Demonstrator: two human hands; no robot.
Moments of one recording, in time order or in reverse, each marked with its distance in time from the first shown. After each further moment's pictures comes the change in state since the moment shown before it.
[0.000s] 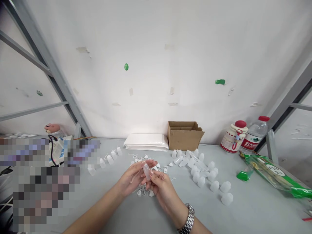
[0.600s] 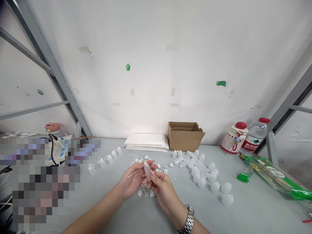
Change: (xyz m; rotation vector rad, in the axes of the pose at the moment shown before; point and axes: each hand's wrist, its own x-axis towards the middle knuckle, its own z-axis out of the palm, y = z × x) left_hand 0.000 0.001 0.000 -0.211 0.022 -0.074; right_hand 0.003 0.007 -0.003 0.017 0.042 -0.016
